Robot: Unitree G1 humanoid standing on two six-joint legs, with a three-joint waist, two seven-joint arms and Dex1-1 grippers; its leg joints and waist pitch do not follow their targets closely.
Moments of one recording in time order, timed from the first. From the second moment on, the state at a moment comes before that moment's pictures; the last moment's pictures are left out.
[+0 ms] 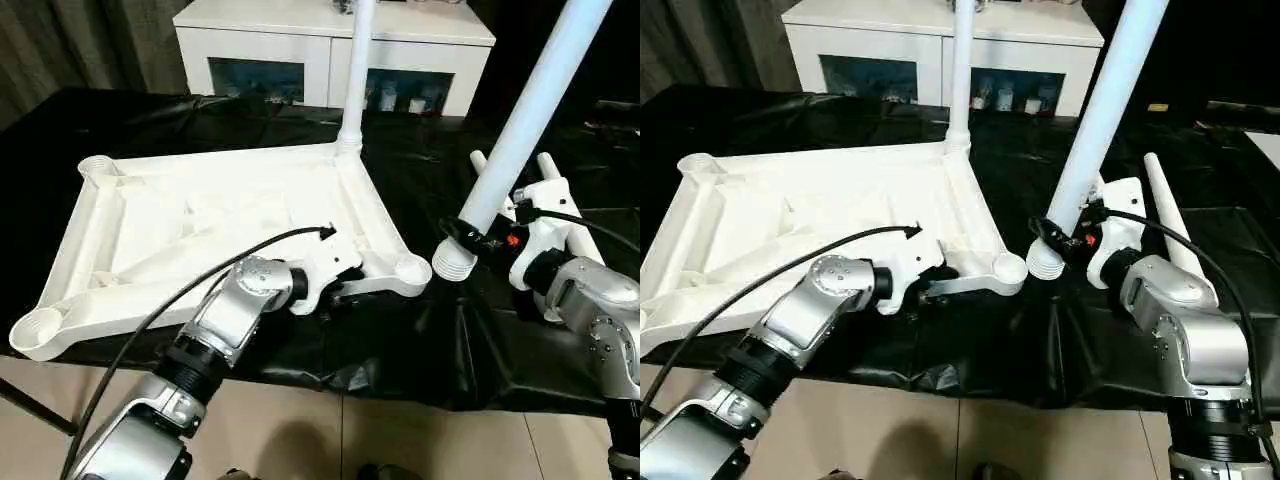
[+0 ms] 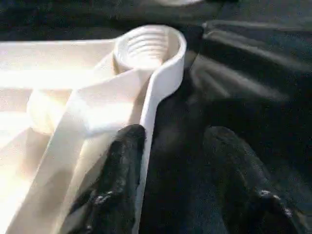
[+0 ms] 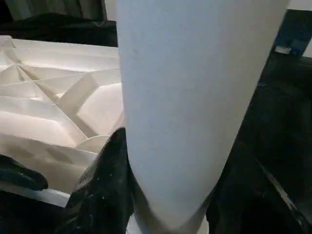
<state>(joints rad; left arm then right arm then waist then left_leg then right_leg) -0.62 0.21 -0.40 0.46 0.04 0.28 -0.84 -0.32 -0.45 -0.14 -0.07 0.34 0.62 0.52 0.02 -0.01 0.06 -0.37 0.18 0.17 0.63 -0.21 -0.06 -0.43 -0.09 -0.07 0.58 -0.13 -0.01</state>
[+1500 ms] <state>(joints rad) -0.74 0.21 -0.40 0.66 0.11 0.28 -0.86 -0.35 -0.47 -0.11 -0.06 0.36 0.62 0.59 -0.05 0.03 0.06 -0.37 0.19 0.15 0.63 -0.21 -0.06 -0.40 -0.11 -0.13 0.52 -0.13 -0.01</state>
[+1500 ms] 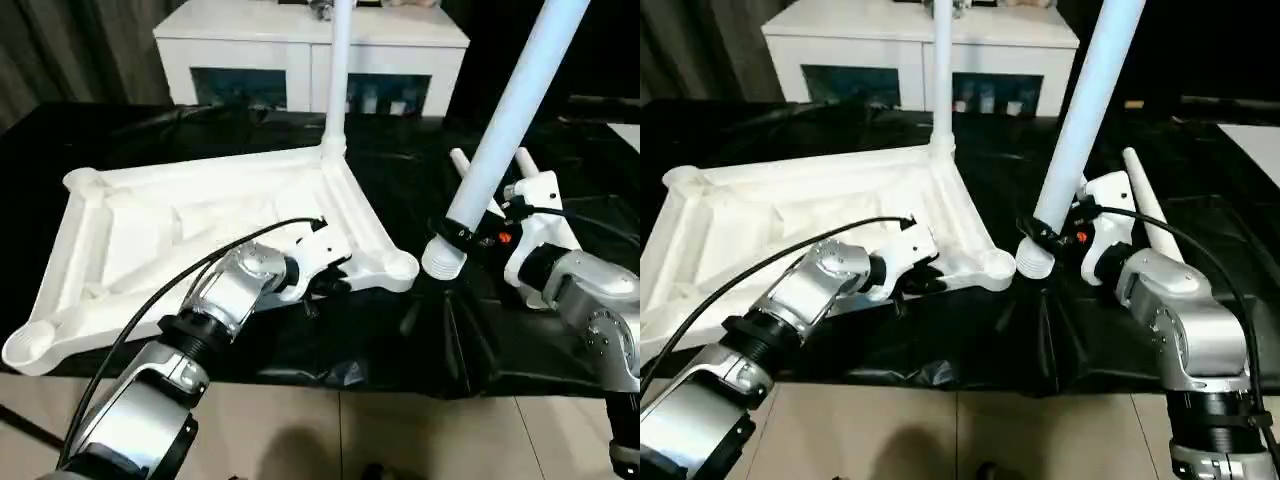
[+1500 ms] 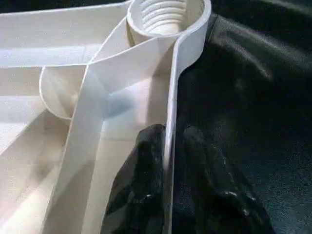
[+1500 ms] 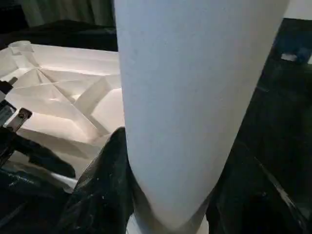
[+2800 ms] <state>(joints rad) -0.67 0.28 -0.37 0.57 0.09 0.30 -0.93 -0.35 -0.47 -0.11 -0.07 0.39 0.62 0.63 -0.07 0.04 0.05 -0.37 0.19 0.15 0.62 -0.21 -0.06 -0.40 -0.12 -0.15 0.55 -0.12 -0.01</state>
